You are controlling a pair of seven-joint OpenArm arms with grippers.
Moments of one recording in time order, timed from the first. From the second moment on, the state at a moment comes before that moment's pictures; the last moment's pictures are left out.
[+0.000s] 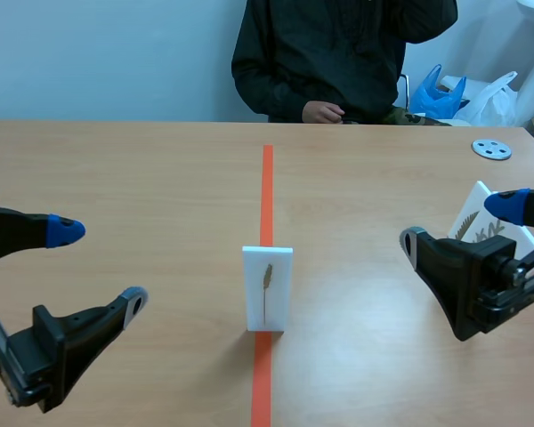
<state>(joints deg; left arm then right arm) 36.5 -32.3 -5.0 111.9 -16.8 -32.4 -0.3 -37.1 24.0 15.2 116.0 26.7 30.9 -9.8</state>
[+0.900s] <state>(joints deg) 10.8 -27.4 22.1 79.1 -6.8 -34.5 -14.6 -37.1 24.0 15.2 116.0 26.7 30.9 -9.8</state>
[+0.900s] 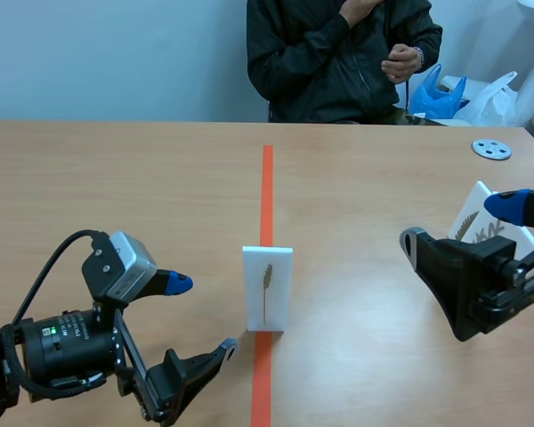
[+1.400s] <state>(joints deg) 0.5 -20.1 30.5 68.3 -1.6 -34.3 -18.9 -37.1 24.0 15.2 116.0 26.6 30.9 -9.8</state>
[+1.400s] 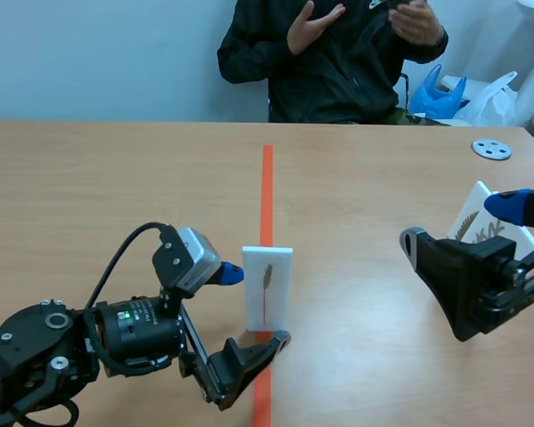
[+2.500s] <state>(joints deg) 0.0 -19.1 32.0 66.4 -2.5 -29.3 -20.0 -37.1 24.0 15.2 116.0 26.6 30.9 -9.8</state>
